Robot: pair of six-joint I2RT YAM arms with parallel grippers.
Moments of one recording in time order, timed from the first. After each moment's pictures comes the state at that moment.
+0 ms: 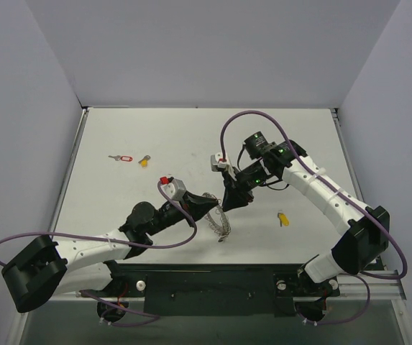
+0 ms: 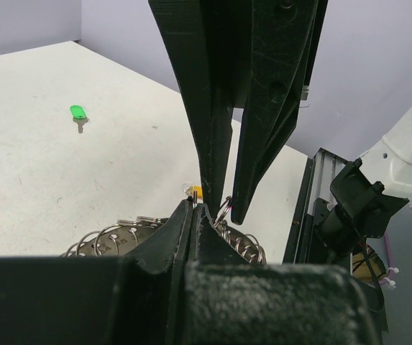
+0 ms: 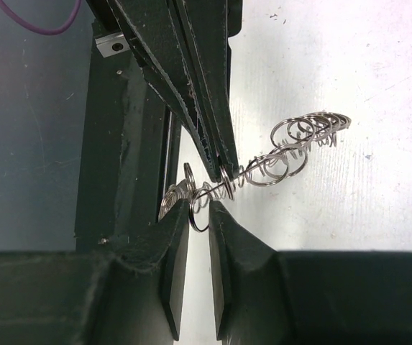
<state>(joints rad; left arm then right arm) -0.91 1.12 0.34 0.98 0.20 -0.36 0.59 1.49 1.36 -1.07 -0.90 -0.75</state>
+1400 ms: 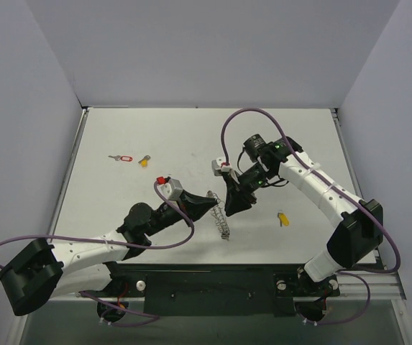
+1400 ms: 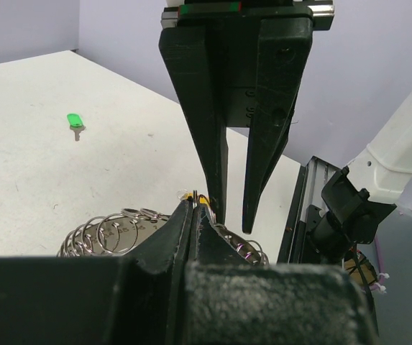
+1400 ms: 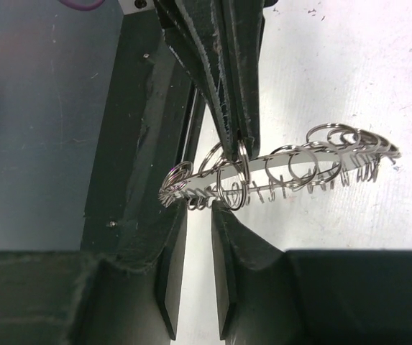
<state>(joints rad) -0.91 1.09 0.34 0.98 0.20 -0.38 0.57 1.54 1.37 -1.23 -0.98 -0.96</state>
